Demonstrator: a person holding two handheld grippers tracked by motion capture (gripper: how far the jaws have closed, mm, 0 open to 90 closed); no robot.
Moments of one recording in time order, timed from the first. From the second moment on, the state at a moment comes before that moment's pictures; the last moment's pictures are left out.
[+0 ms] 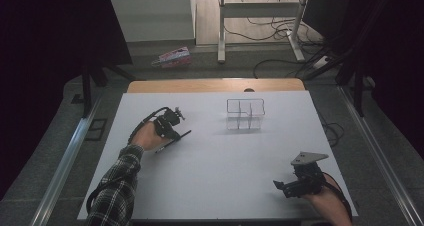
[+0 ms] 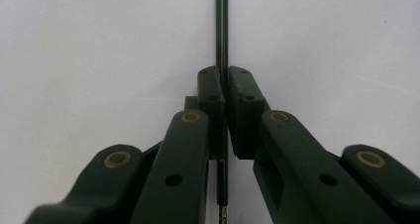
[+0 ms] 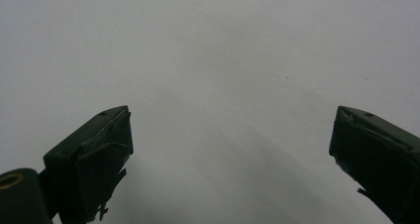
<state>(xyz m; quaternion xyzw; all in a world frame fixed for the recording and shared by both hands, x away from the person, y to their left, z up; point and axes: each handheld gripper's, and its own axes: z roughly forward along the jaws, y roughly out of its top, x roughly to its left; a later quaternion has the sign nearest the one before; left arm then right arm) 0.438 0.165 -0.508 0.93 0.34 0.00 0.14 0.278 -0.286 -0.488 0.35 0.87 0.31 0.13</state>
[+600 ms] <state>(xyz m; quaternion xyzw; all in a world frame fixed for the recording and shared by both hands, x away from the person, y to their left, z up) 0.429 0.171 -0.487 0.92 0.35 -0.03 0.18 0.278 -0.285 -0.488 0.36 0.87 0.31 0.13</state>
